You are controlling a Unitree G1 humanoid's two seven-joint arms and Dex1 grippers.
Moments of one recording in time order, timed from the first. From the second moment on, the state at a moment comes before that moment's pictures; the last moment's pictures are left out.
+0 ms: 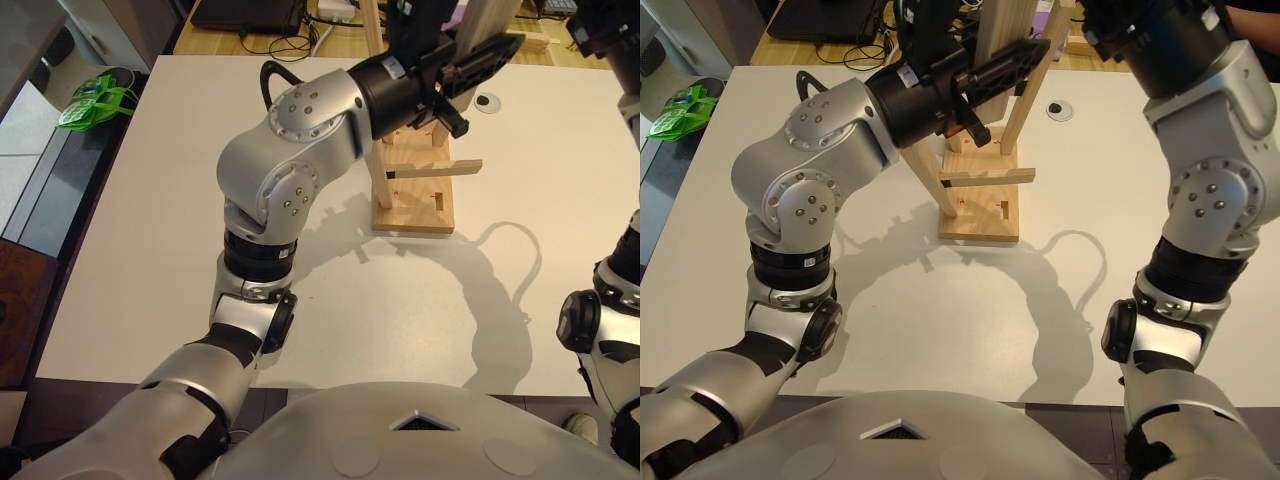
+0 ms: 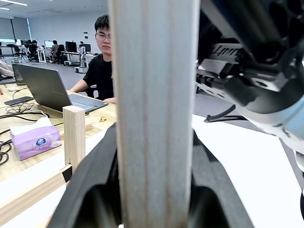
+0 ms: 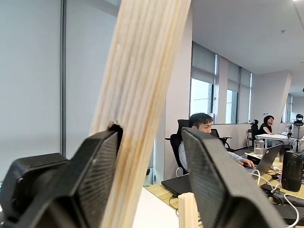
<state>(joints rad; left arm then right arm) -0.72 0.04 -0.16 -0.28 -0.54 0.85 -0.37 -0.61 -0.46 -0.26 -0.25 0.87 0.57 0.58</state>
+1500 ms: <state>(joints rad) -0.64 0.23 -0.28 -0.27 -0.50 0.68 -0.80 -0.75 -0.80 -0.36 0.03 1.16 1.03 1.13</state>
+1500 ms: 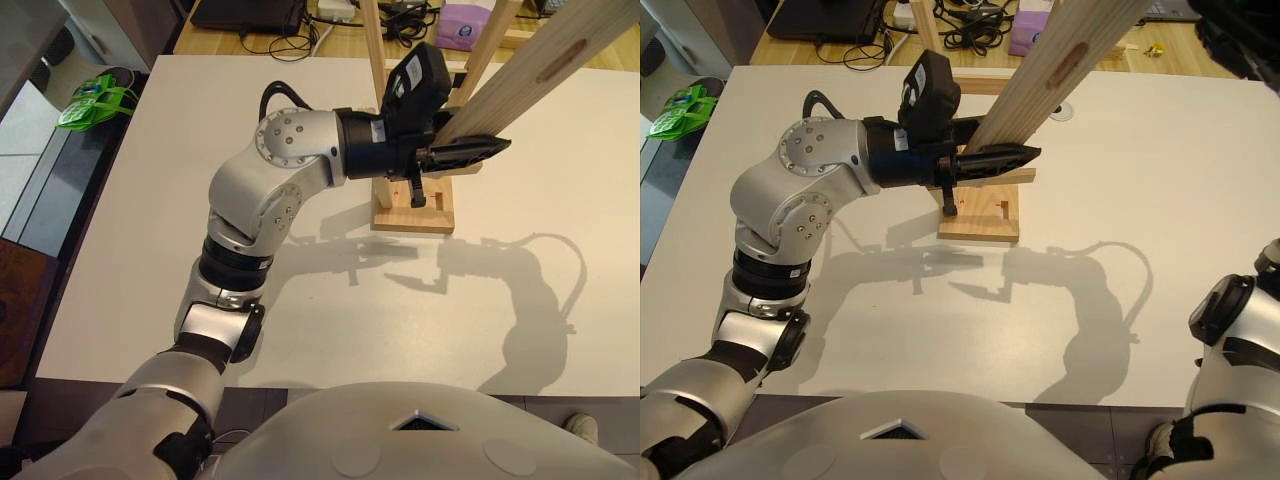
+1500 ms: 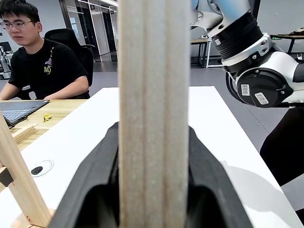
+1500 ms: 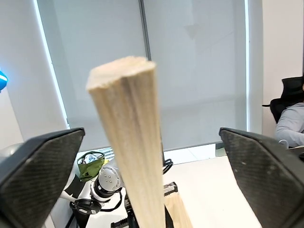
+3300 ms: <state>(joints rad) -0.66 0.22 -0.20 -0.26 -0.54 0.56 -0.90 -0.63 -0.63 -0.45 -0.12 1.32 0.89 0.91</state>
